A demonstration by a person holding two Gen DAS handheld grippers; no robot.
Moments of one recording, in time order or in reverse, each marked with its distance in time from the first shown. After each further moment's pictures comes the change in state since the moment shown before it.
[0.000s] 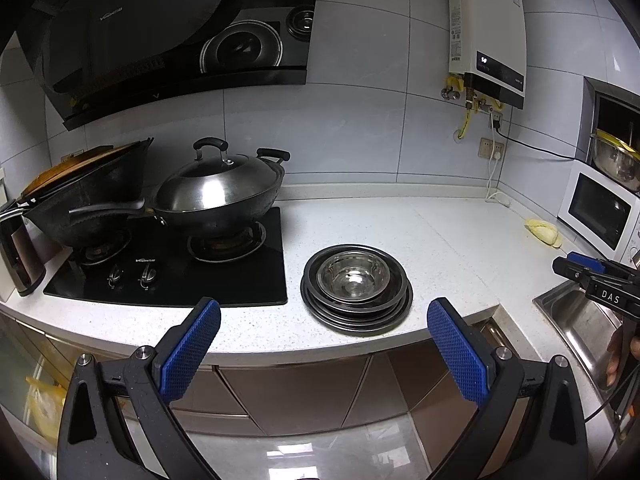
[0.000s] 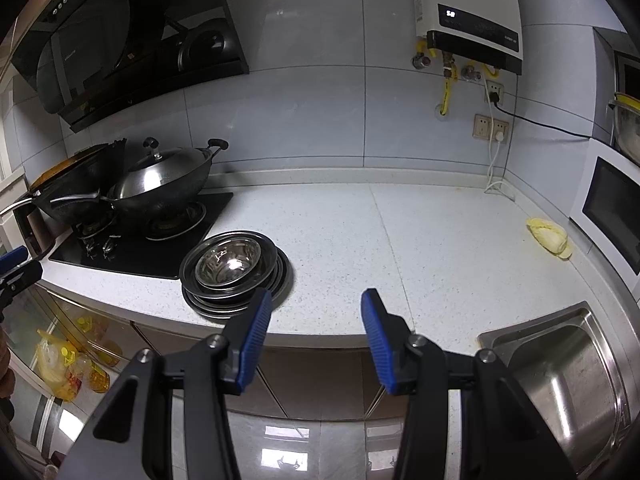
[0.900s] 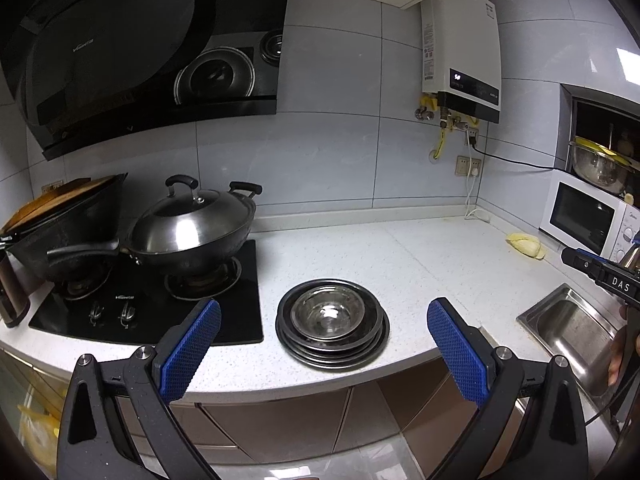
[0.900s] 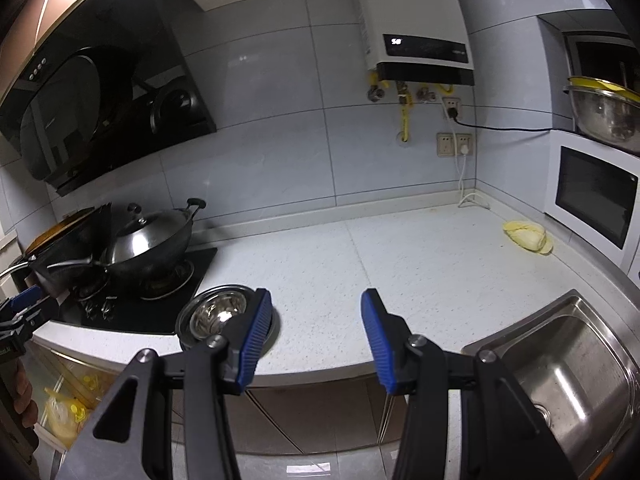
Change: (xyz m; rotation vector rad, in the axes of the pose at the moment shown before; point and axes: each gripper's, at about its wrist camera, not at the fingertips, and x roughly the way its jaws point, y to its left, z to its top) left arm 0.000 -0.026 0.029 0.045 -0.089 -0.062; right arm -0.039 -0.035 0.015 0.151 -0.154 -0.056
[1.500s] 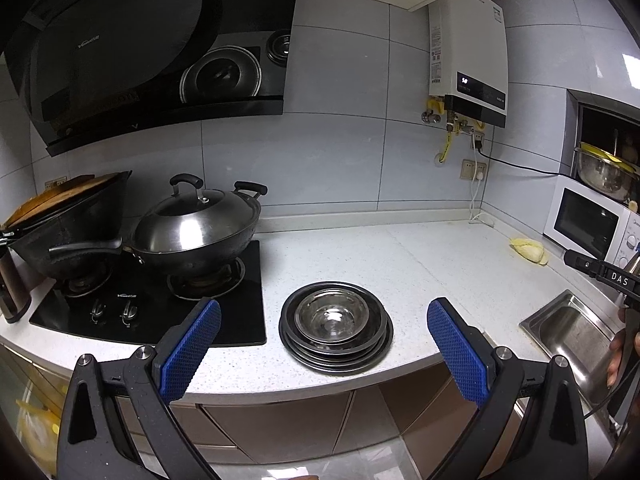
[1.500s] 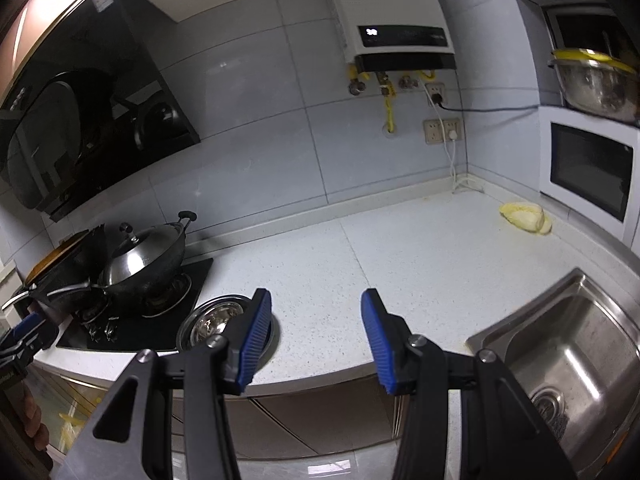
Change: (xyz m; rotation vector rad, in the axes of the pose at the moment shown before) left arm 0.002 -0.001 0.001 -0.026 0.000 0.018; right arm 0.013 -0.018 0.004 0.112 0.030 -0.006
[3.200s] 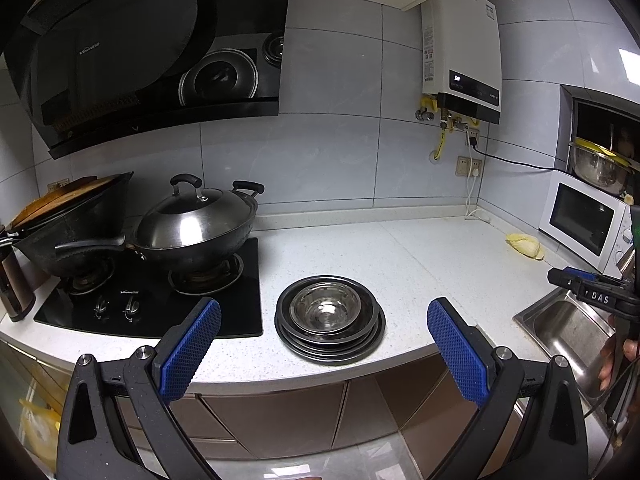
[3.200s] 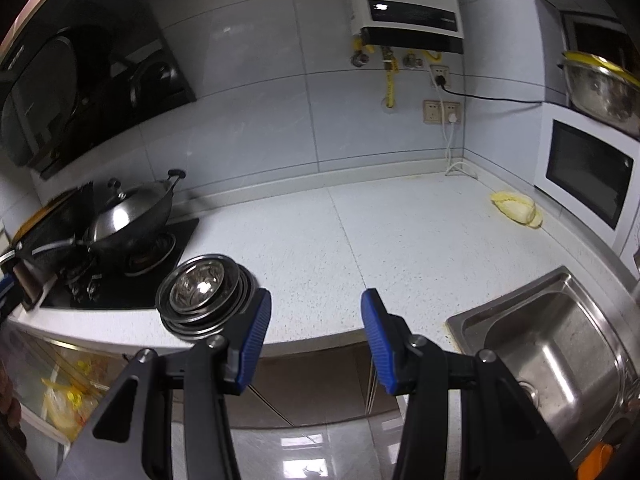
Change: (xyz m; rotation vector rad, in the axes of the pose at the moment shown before) left arm -0.018 -0.011 -0.009 0.015 0.000 0.004; right arm 0.003 0.004 -0.016 -0.141 0.104 -0.031
